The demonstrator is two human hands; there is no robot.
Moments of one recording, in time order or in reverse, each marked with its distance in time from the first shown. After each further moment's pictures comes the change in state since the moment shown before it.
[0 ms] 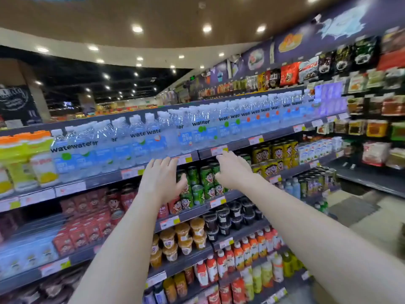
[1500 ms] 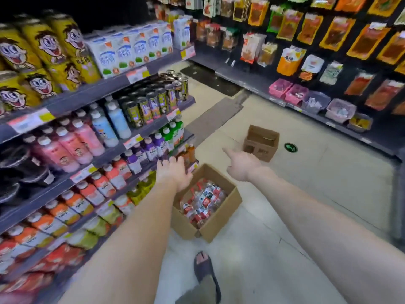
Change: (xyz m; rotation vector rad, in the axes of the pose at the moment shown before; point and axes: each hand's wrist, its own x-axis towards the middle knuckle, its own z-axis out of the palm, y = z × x) left_hand 0.227 0.865 0.384 -0.311 -0.798 0.317; right_hand -0.124 0.872 0.217 -0.030 -0.563 0.569
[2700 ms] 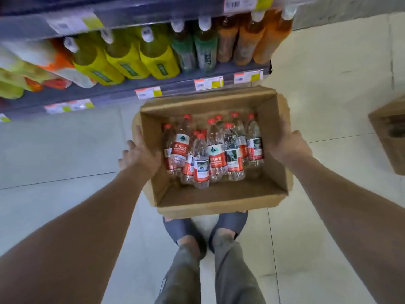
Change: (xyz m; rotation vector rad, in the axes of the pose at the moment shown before) left_hand 0.335 0.011 0.537 -0.504 -0.384 -1.111; right_hand 0.571 0.190 0.492 -0.084 -0.497 -0.008
